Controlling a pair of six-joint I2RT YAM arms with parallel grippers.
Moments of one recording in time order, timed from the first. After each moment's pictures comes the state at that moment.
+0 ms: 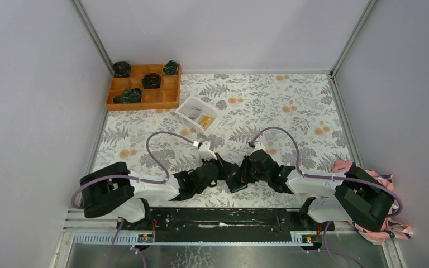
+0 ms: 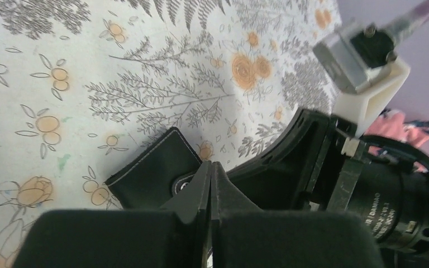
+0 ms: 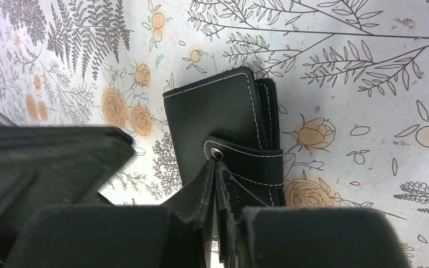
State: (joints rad) left arm -1.15 1.42 0.45 0.55 -0.50 -1.01; right arm 0.88 1.30 0.38 0.15 -0.01 0.88
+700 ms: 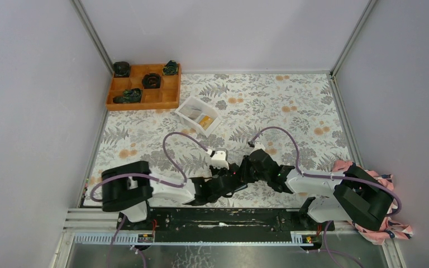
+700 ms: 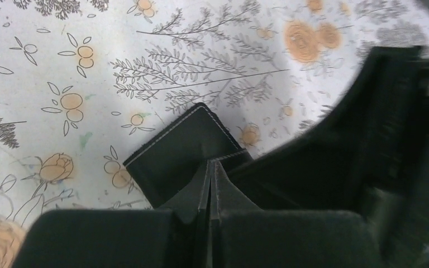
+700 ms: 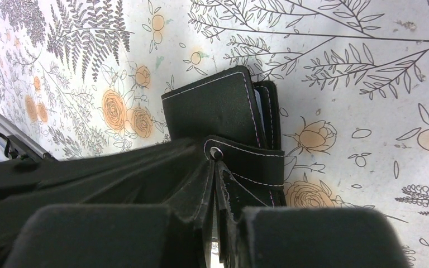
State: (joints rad) left arm -1.30 1.67 0.64 0.32 -0.75 -0.95; right arm 0.88 1.31 0.38 0.15 -0.01 0.88
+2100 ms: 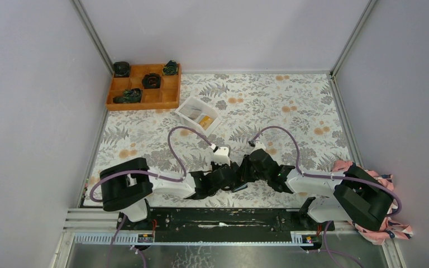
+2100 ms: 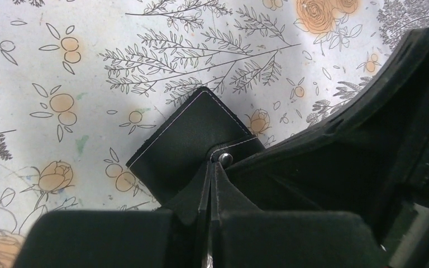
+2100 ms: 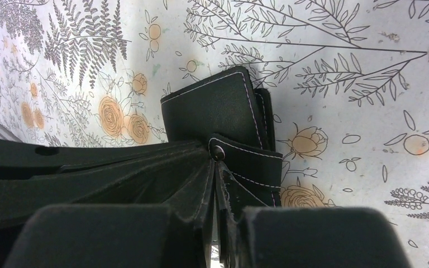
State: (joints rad) left arm -1.23 1.63 0.66 0.25 -0.56 -0.88; right arm 0.87 1.31 0.38 0.15 0.02 0.87
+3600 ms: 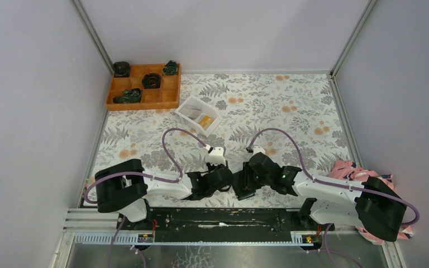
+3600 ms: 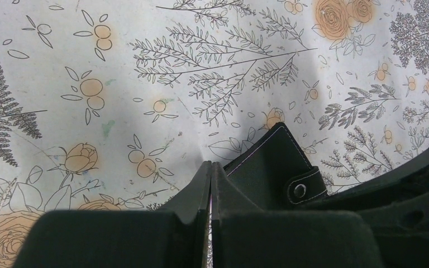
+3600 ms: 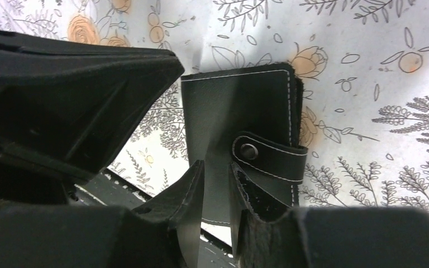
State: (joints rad) left arm -1.23 1.57 0.63 0.18 -0.59 -0.96; right arm 0.95 1.14 0.45 -0.19 0.02 0.78
